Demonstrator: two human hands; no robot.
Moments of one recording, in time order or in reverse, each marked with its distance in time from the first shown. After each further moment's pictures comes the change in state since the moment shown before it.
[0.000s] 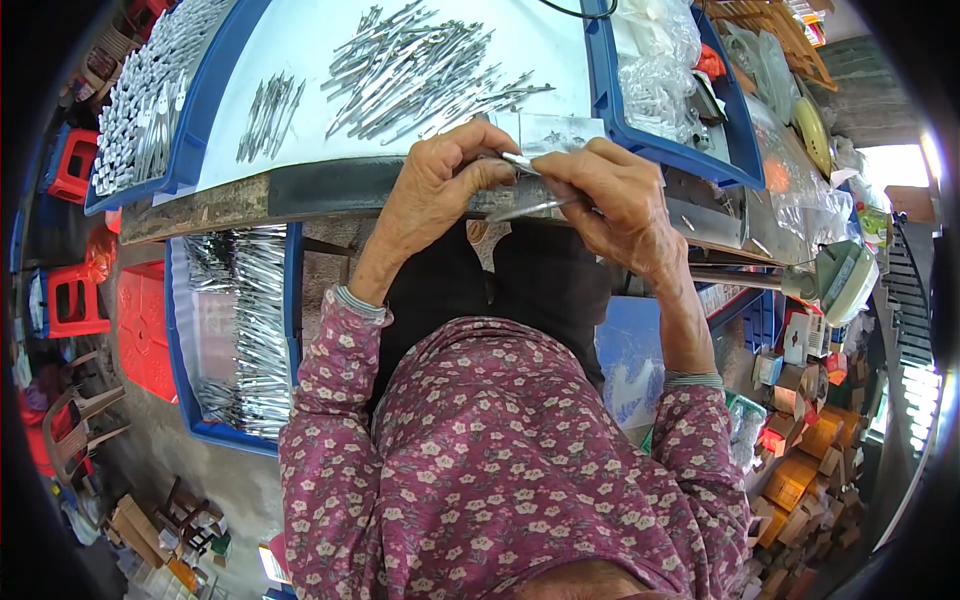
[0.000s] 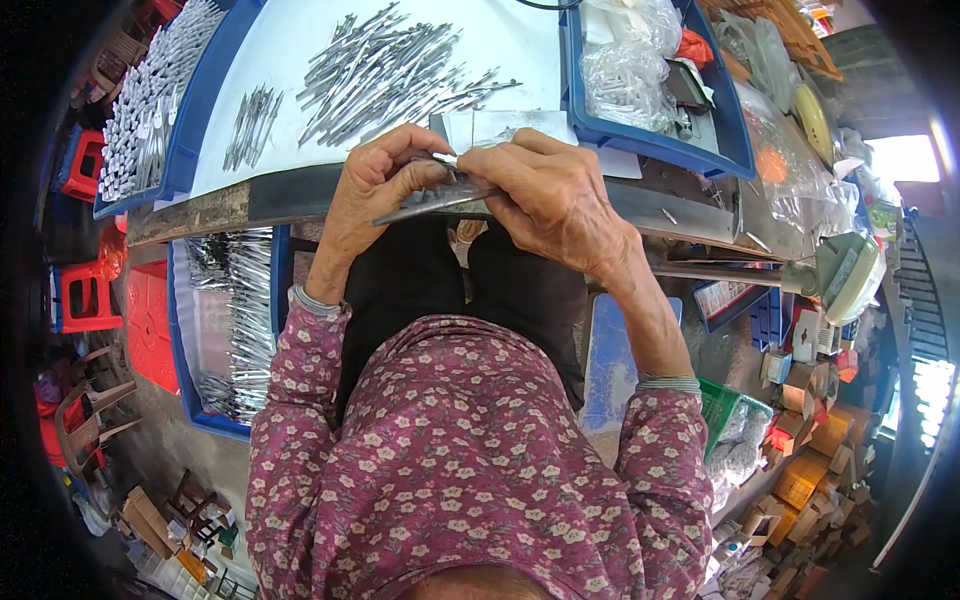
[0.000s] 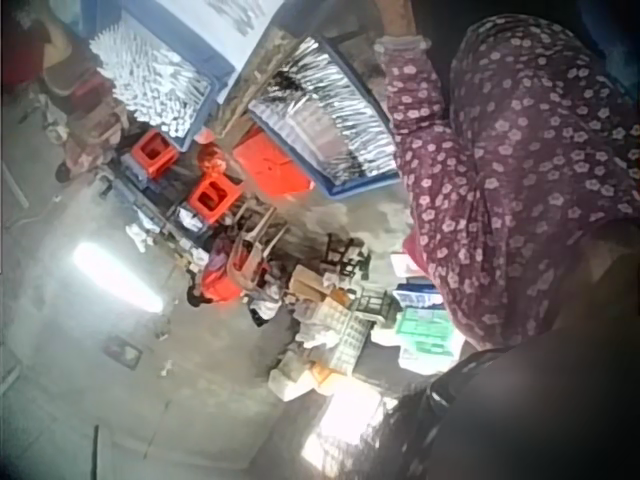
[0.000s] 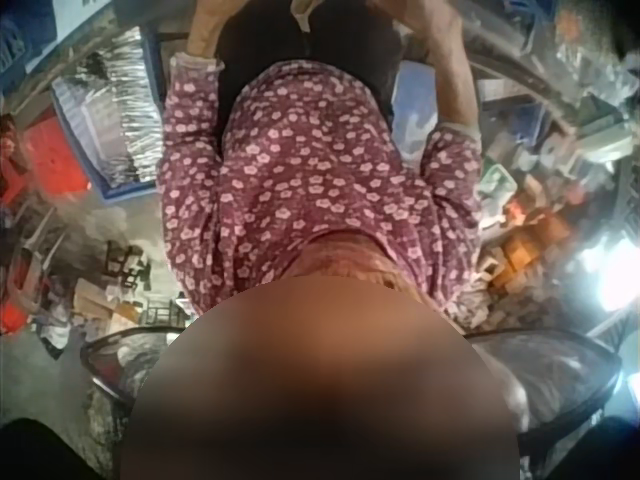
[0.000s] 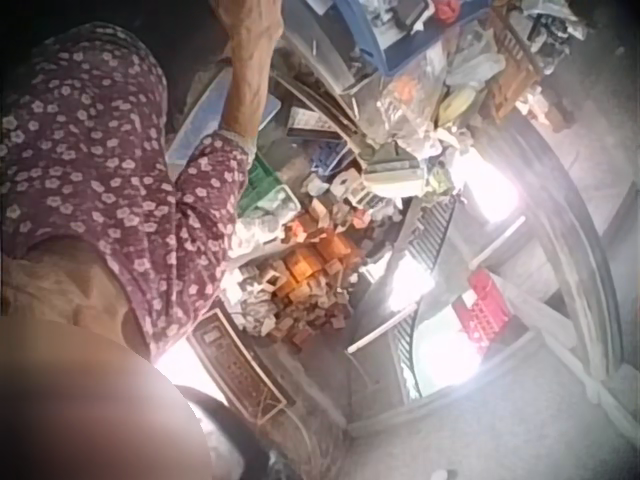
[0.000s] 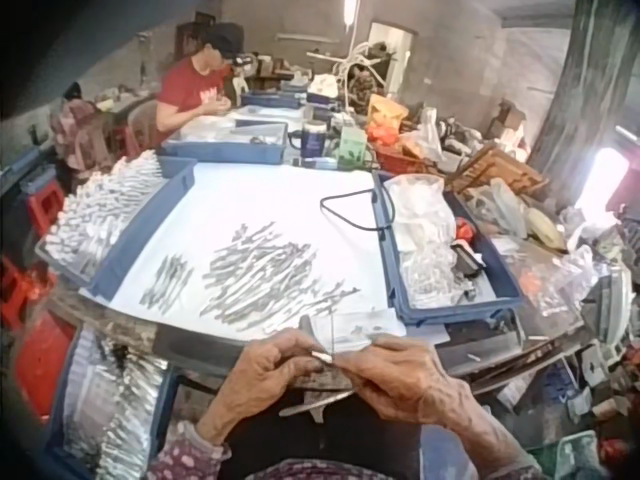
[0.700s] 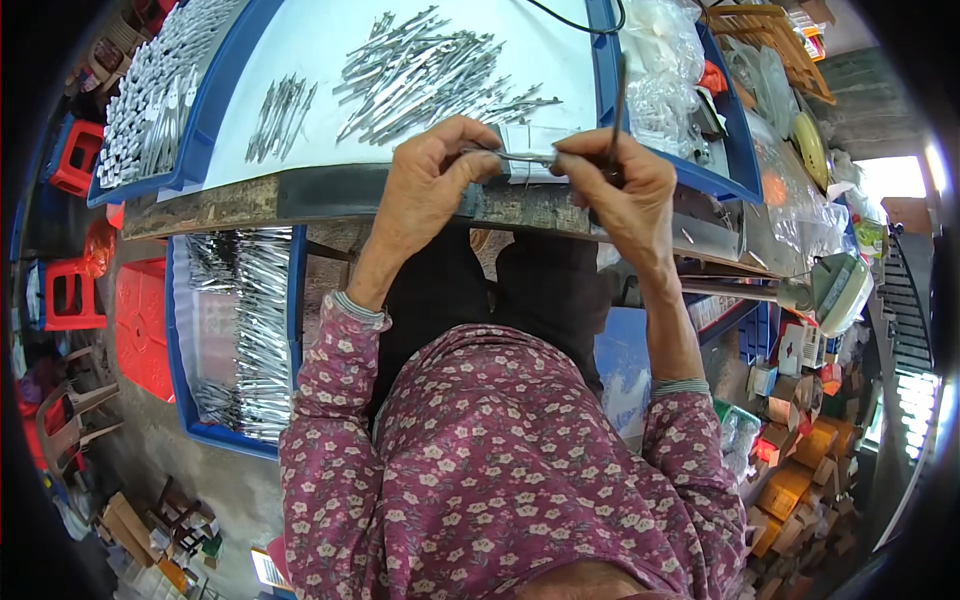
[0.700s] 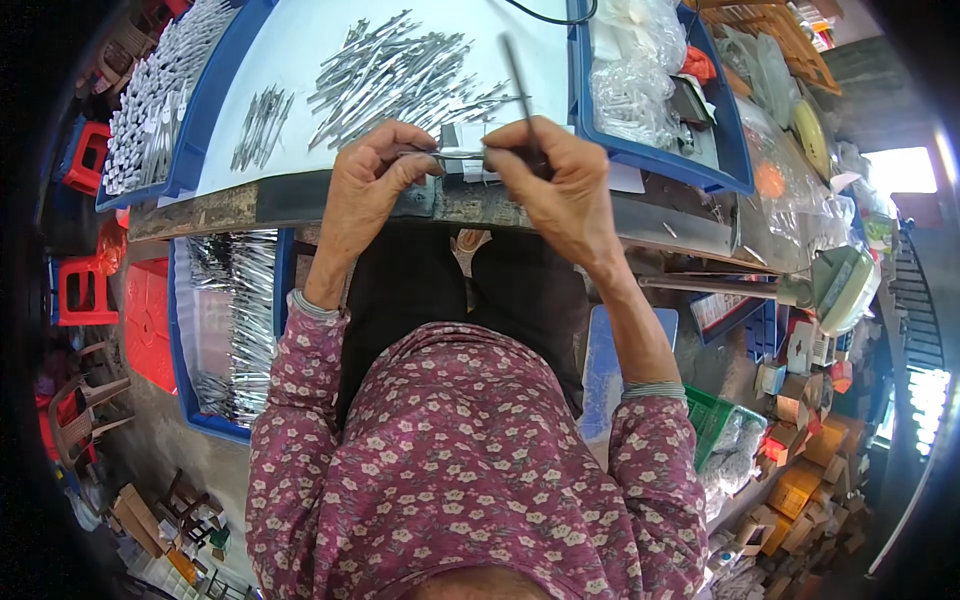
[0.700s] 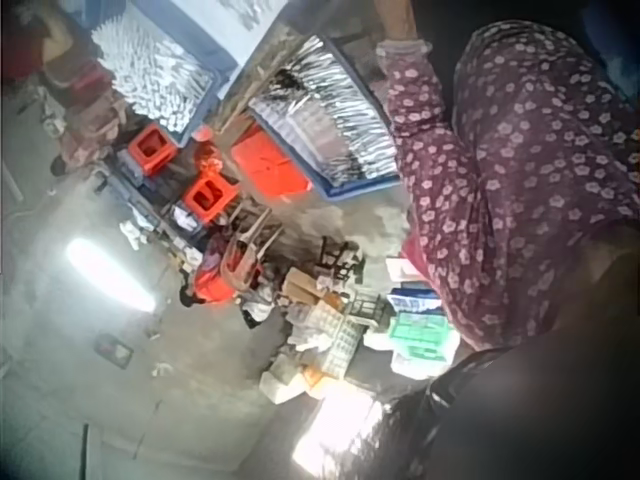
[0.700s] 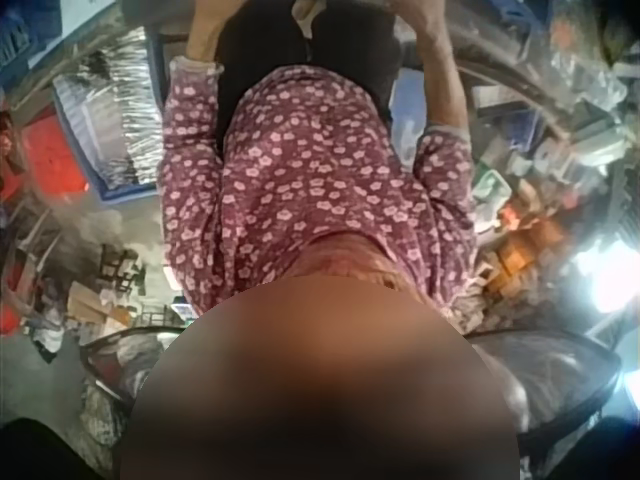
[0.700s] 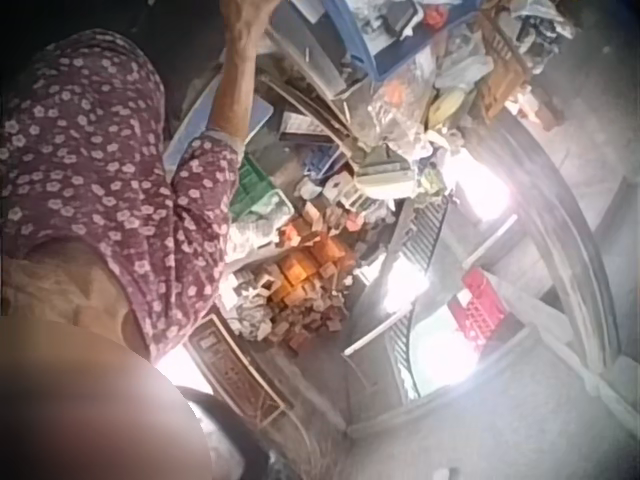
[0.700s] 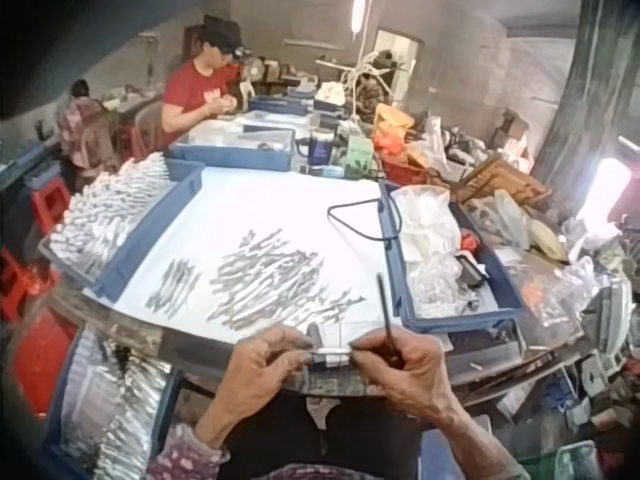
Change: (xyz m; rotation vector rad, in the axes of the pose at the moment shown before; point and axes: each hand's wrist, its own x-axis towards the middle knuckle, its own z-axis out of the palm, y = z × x) left_hand -0.003 0.001 -0.013 -0.007 0.173 -0.010; right_hand 0.013 -0.011 0.014 0.621 0.239 0.624
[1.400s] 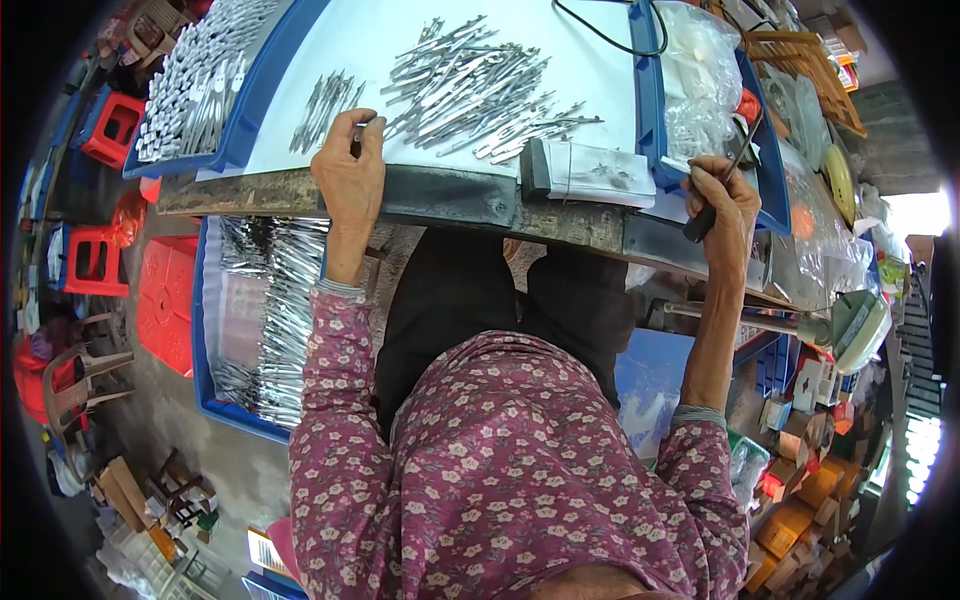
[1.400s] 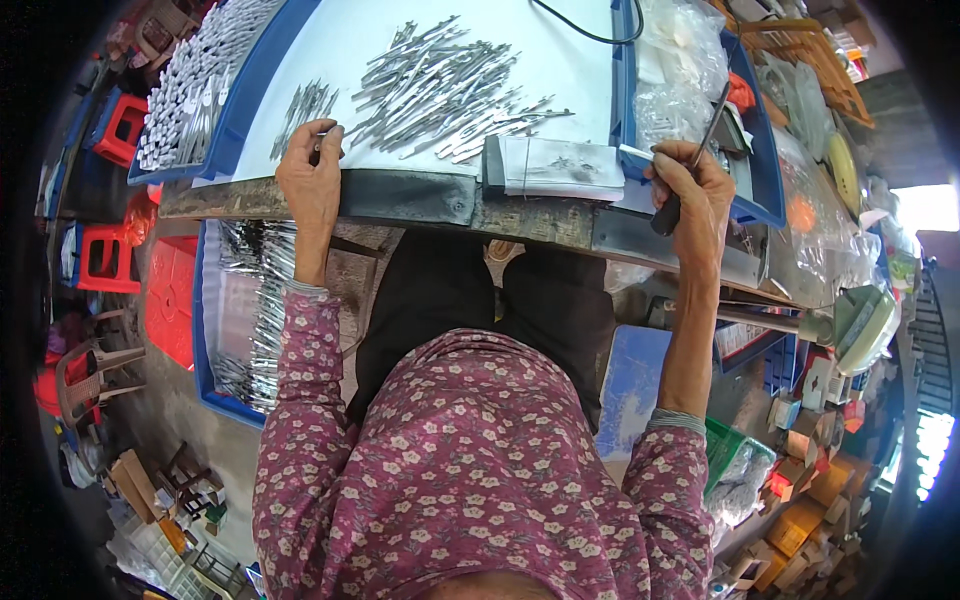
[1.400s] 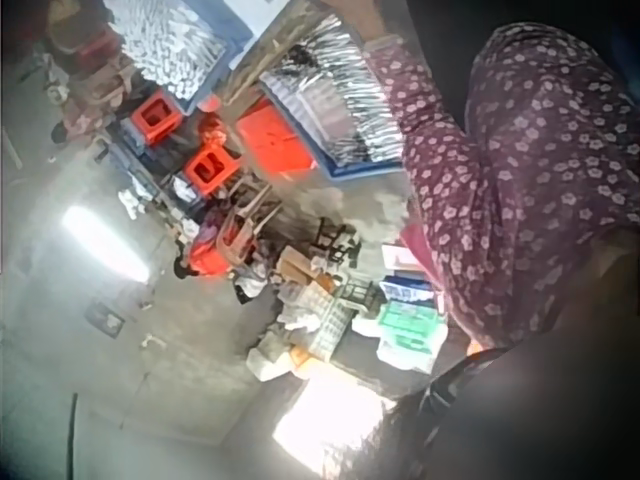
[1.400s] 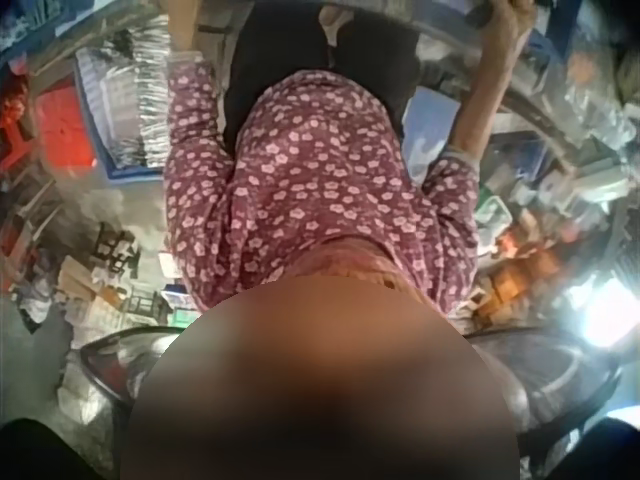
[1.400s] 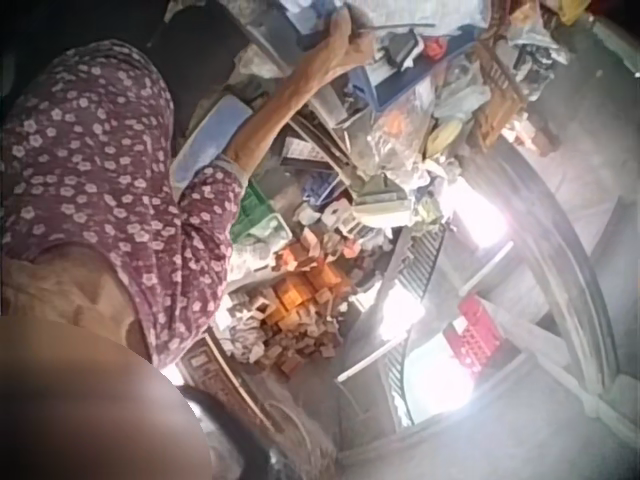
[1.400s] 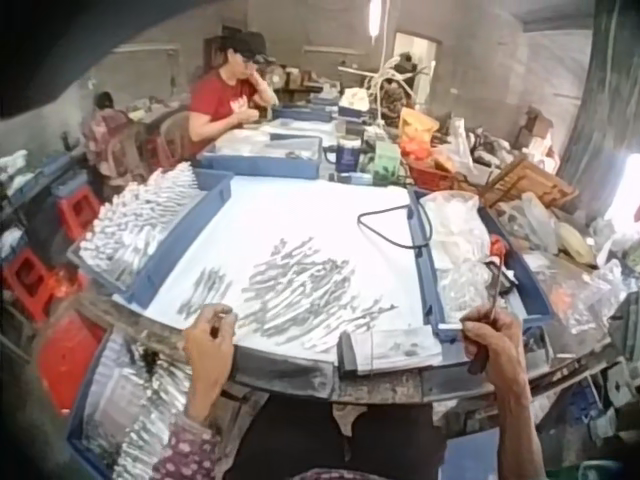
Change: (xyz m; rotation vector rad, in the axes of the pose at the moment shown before) left_hand -0.006 -0.019 -0.083 0.655 0.733 0.154; right_hand 0.014 0.049 -0.086 0.205 0.214 0.087
